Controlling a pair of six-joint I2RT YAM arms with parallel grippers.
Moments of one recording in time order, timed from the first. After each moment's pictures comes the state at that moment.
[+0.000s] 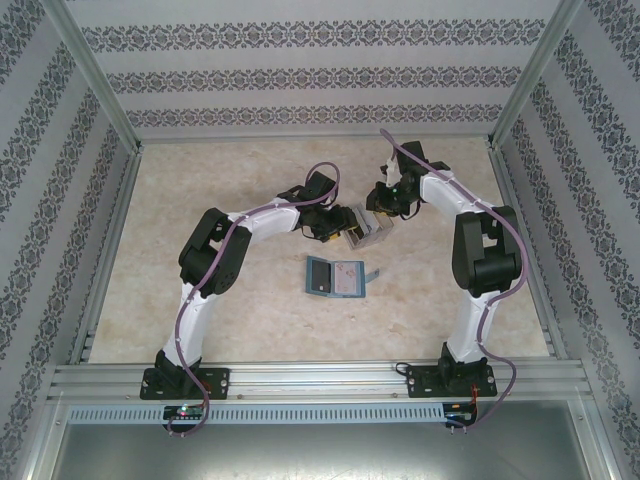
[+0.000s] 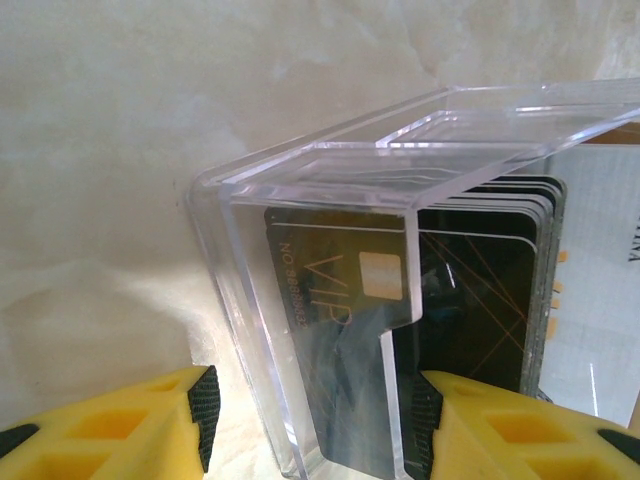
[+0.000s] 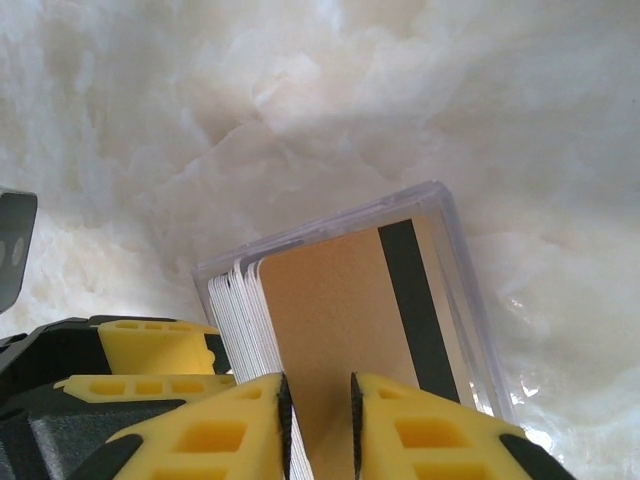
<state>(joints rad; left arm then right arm) -0.59 2.22 1.62 -0.34 0.38 -0.95 0.17 1.96 1.48 -0.71 -0.45 0.33</state>
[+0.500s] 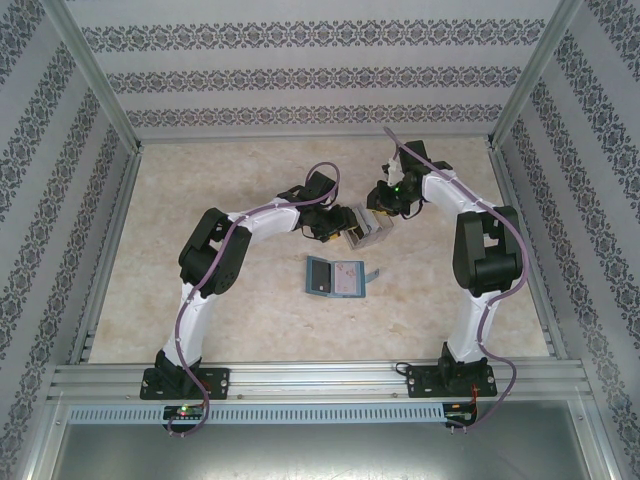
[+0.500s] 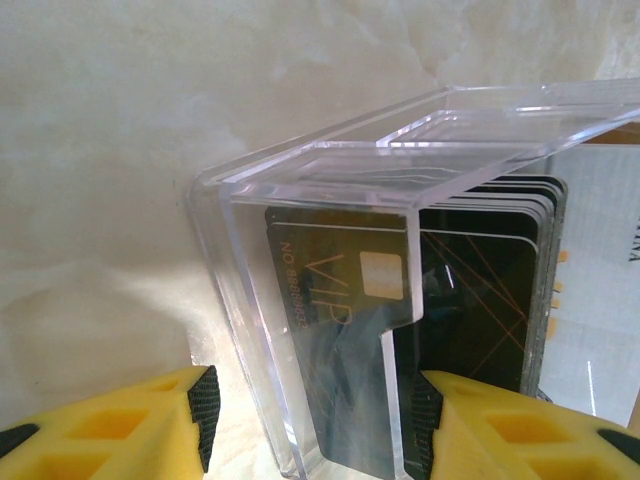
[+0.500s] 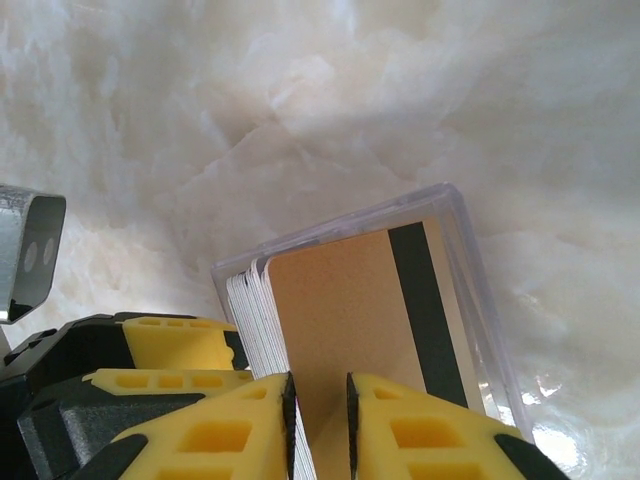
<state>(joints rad) -0.59 2.22 1.62 -0.34 0.38 -0.95 0.16 1.96 1.49 -0.70 -0.51 0.35</state>
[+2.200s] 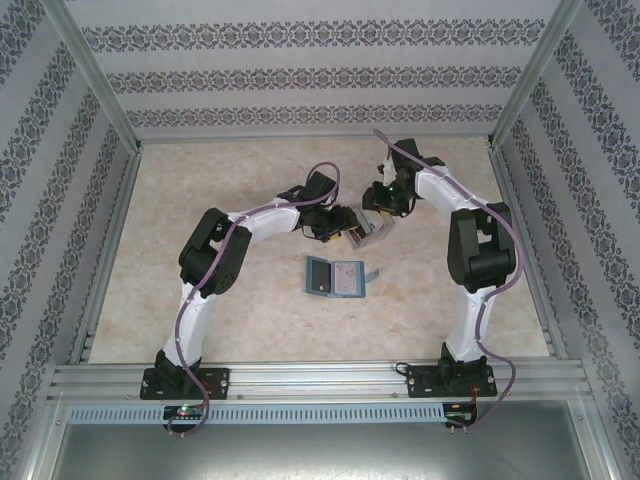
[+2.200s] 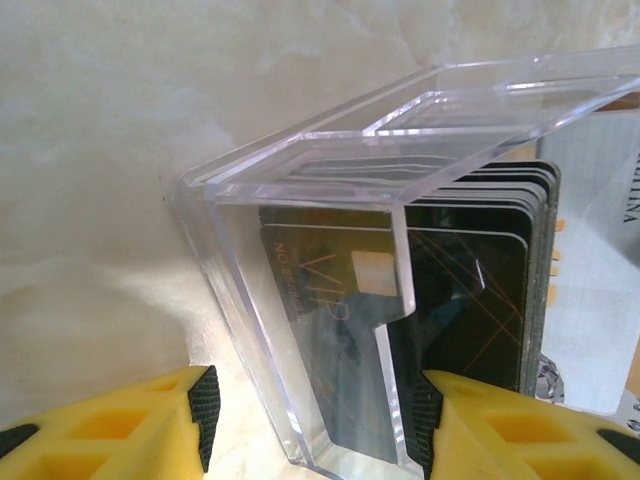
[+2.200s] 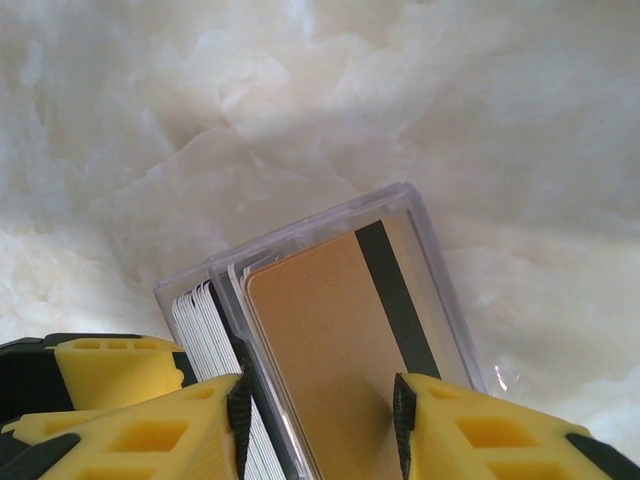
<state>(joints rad) -0.59 2.22 1.62 -0.34 0.39 -0.95 0.19 2.01 1.56 -0.77 -0.37 0.30</state>
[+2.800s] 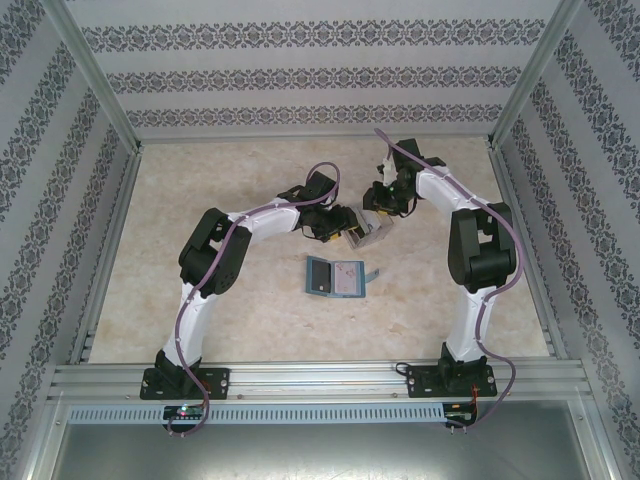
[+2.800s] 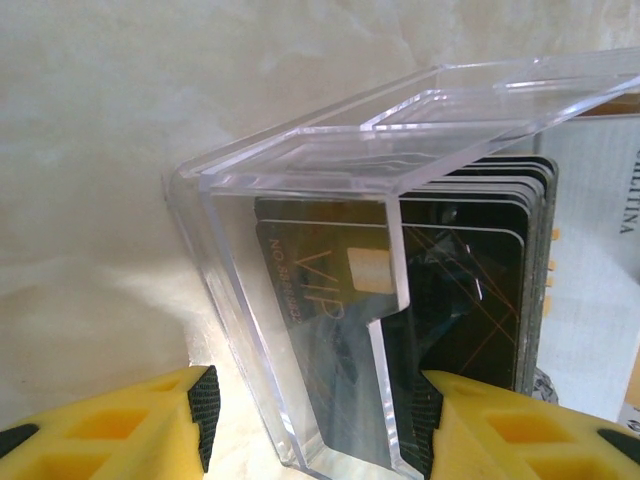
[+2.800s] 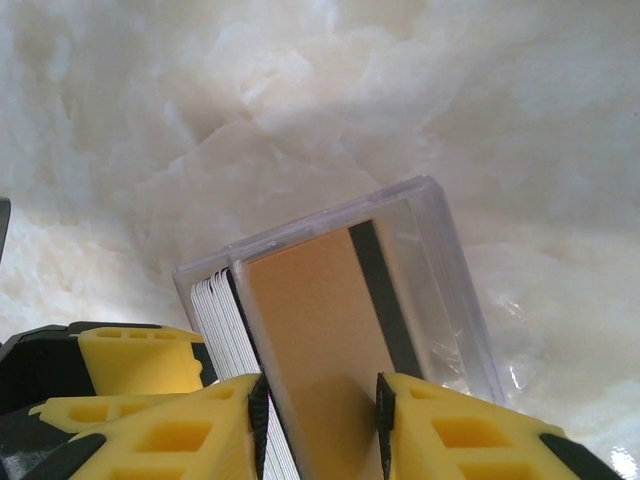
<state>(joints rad) -0.59 2.22 1.62 -0.34 0.39 -0.95 0.18 2.00 1.55 -0.76 -0.43 0.31</state>
